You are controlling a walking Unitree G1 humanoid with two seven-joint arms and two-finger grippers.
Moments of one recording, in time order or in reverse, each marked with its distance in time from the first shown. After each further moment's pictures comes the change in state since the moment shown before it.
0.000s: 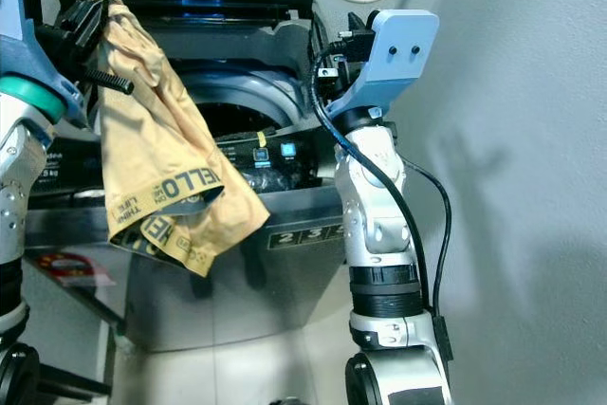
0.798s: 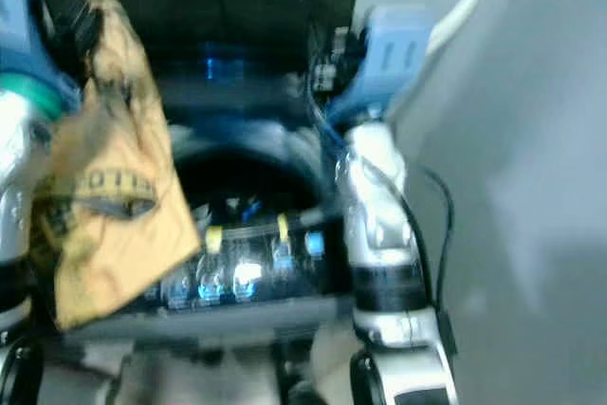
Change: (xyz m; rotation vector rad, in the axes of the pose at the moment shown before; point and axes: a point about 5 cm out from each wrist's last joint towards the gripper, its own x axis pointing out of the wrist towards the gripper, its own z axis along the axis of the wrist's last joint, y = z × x) left arm 0.005 -0.011 0.001 0.019 0.000 -0.033; right arm 0.000 -0.009 0.002 -0.017 -0.005 -0.030
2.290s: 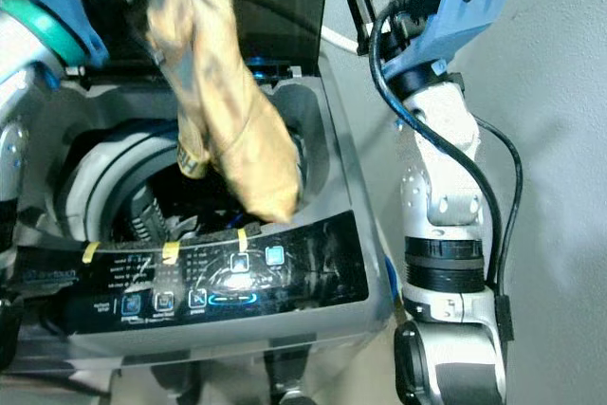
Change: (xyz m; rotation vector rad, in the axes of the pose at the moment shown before) left arm 0.008 -0.006 -0.005 0.061 0.147 -0.425; right arm 0.007 -0.037 0.045 -0.238 -0.047 0.290
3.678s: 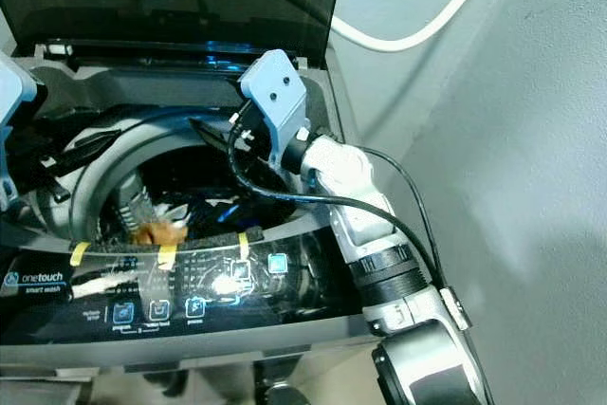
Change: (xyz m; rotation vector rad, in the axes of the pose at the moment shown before) left arm -0.089 -0.007 -0.018 0.047 0.261 -0.008; right arm 0.010 0.114 -0.059 0.148 0.232 0.551
